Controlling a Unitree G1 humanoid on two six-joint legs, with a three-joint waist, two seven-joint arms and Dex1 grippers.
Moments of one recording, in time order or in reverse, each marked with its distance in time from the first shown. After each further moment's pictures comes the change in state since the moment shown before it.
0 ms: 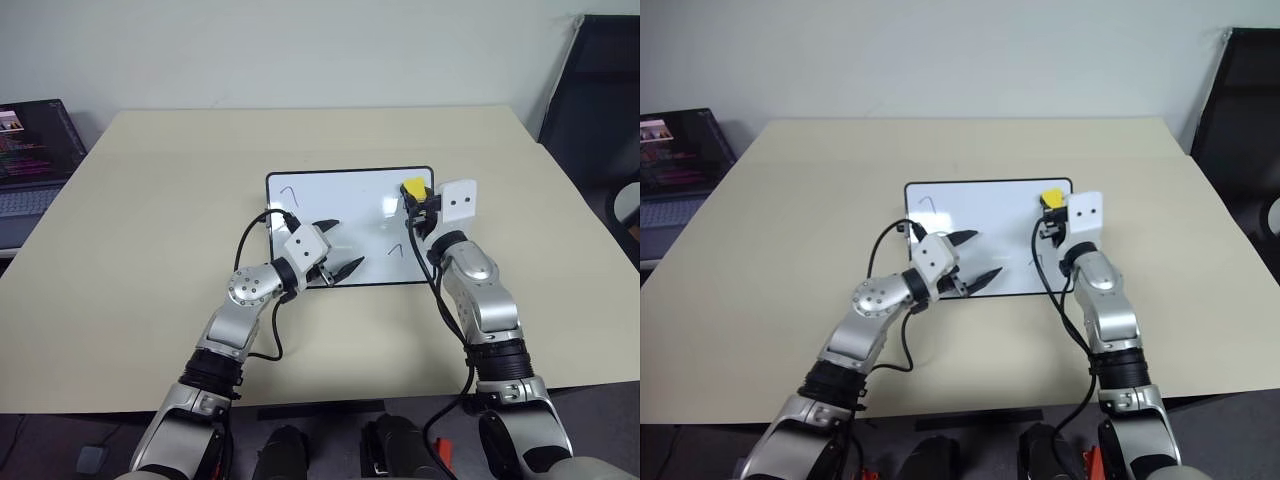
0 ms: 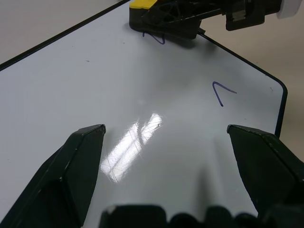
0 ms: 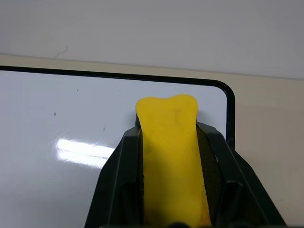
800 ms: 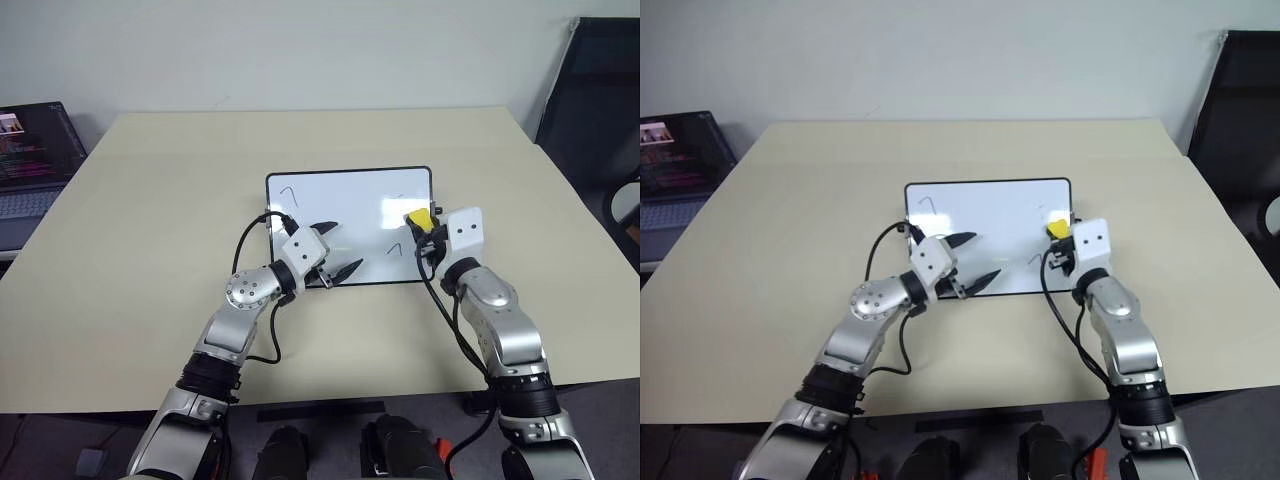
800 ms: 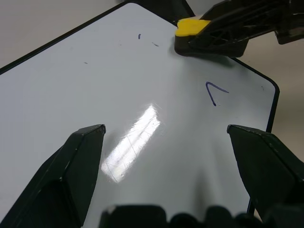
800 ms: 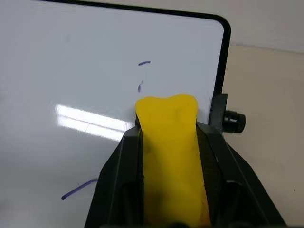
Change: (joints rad) left arm 0.021 0.005 0.001 -0.023 0.000 0.000 -0.001; right arm 0.129 -0.075 0.029 -0.166 -0.010 0.131 0.044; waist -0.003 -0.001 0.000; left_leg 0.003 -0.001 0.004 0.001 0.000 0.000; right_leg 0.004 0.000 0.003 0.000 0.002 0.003
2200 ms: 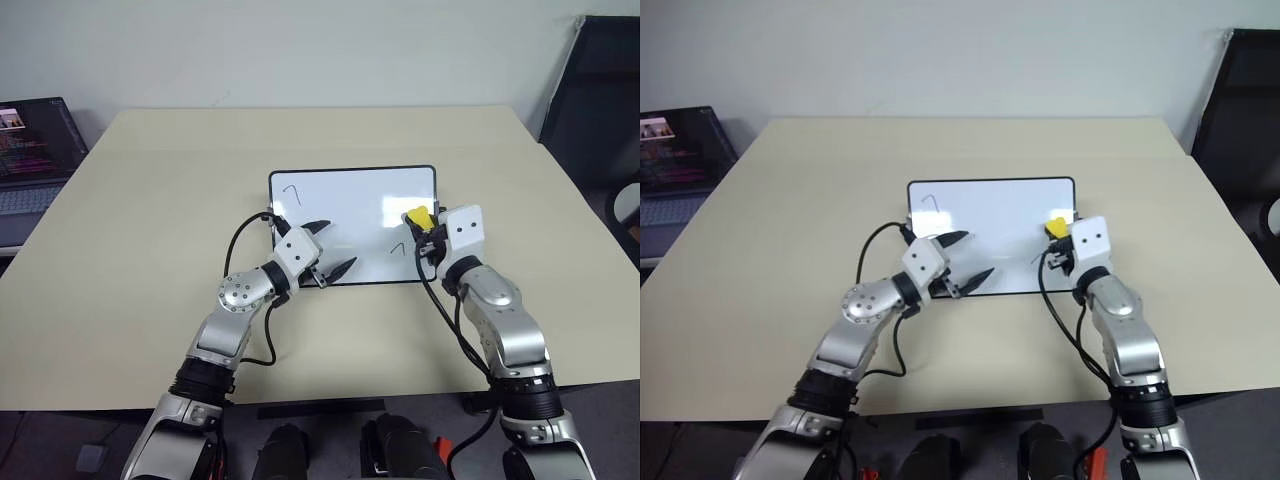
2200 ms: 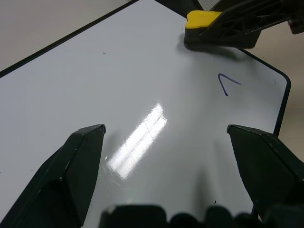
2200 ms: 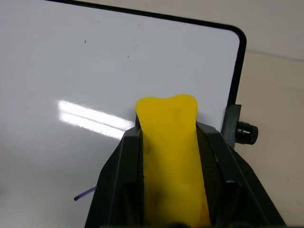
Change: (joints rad) left arm 0.039 0.020 0.020 -0.042 -0.002 0.004 0.015; right arm 0.059 -0.029 0.005 -0.112 -0.022 0.023 0.050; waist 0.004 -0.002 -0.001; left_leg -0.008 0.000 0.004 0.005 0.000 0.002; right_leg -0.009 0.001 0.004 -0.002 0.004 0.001
